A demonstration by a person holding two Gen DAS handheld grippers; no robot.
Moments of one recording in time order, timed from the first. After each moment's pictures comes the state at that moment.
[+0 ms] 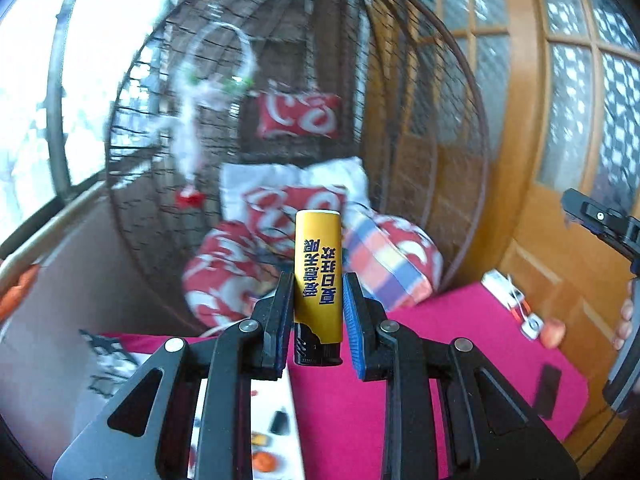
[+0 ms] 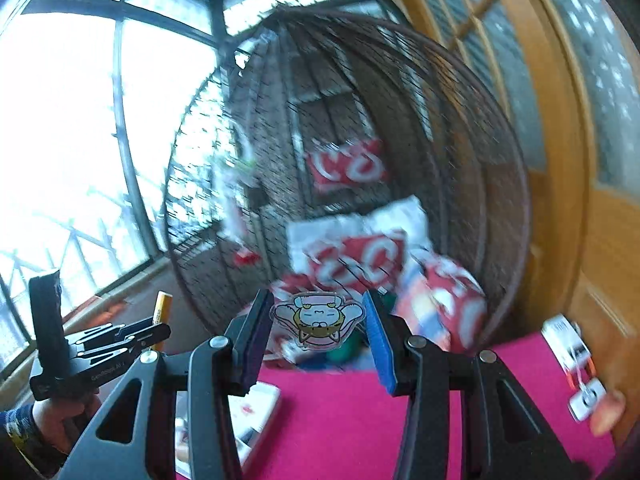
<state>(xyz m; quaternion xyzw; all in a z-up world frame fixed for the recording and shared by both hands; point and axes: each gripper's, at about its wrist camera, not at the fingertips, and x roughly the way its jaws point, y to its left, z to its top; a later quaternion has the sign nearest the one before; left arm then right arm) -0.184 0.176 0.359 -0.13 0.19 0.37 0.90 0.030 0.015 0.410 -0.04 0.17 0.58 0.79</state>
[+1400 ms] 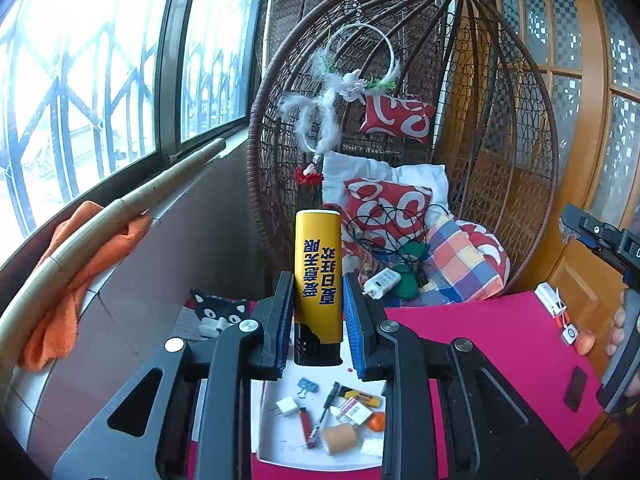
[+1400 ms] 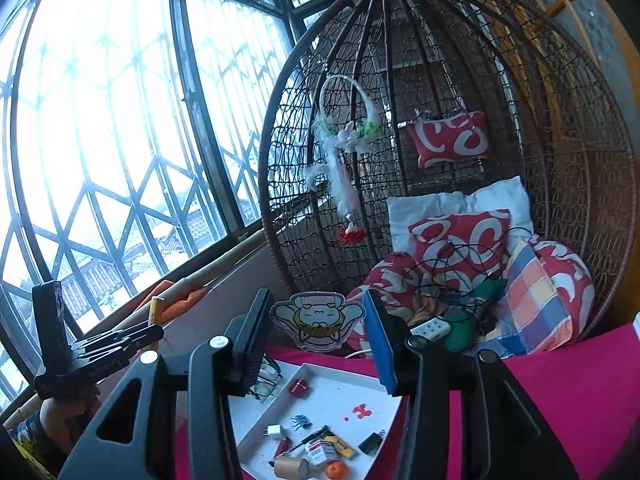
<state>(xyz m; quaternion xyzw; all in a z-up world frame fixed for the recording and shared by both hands) -0.370 0.232 0.339 -0.18 0.19 0.45 0.86 -0.097 0.132 0.374 -0.05 0.21 0.65 0.72</state>
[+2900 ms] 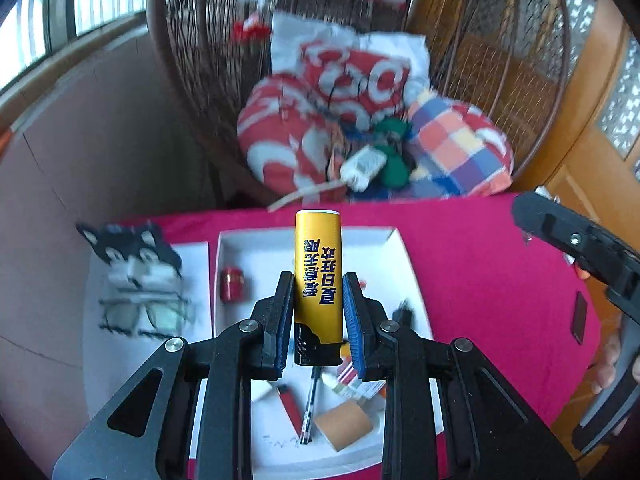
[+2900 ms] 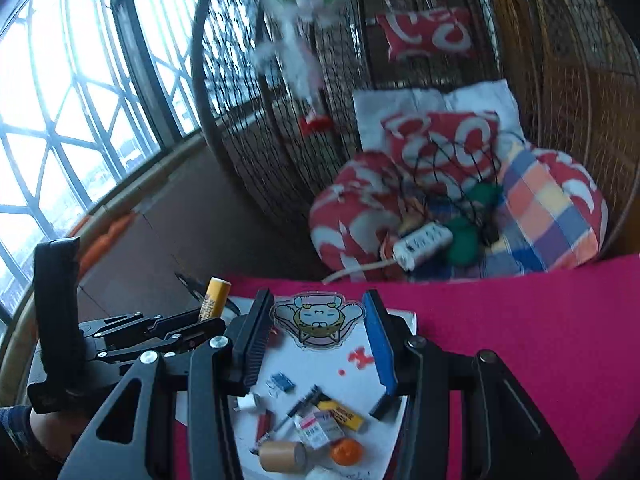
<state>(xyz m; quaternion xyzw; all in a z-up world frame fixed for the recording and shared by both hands) -0.270 0.339 0.189 -0.26 0.38 0.31 0.83 -0.115 0.237 0.243 -0.15 0.35 0.55 0.74</state>
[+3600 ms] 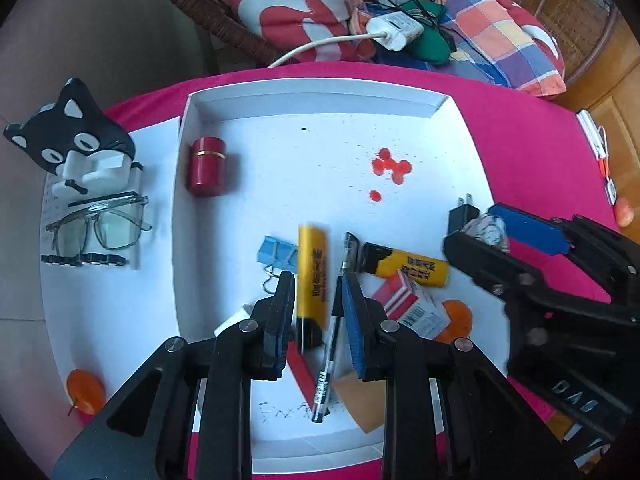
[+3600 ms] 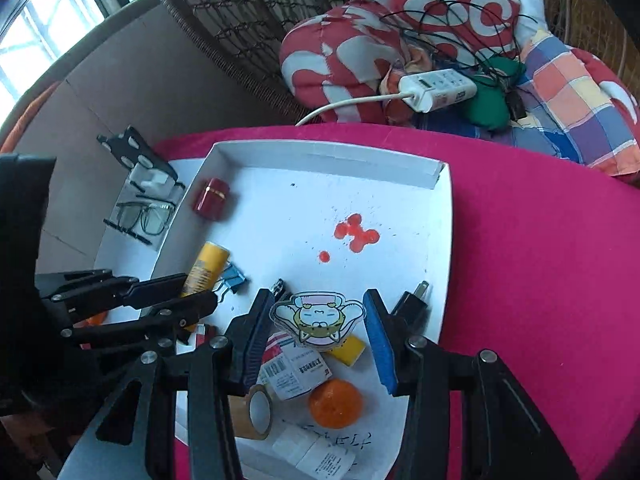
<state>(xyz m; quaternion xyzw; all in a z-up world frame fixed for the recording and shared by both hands) -0.243 0.339 0.079 -0.29 0.53 0.28 0.74 -0.125 0.269 0.104 -0.28 0.48 0.49 0.67</state>
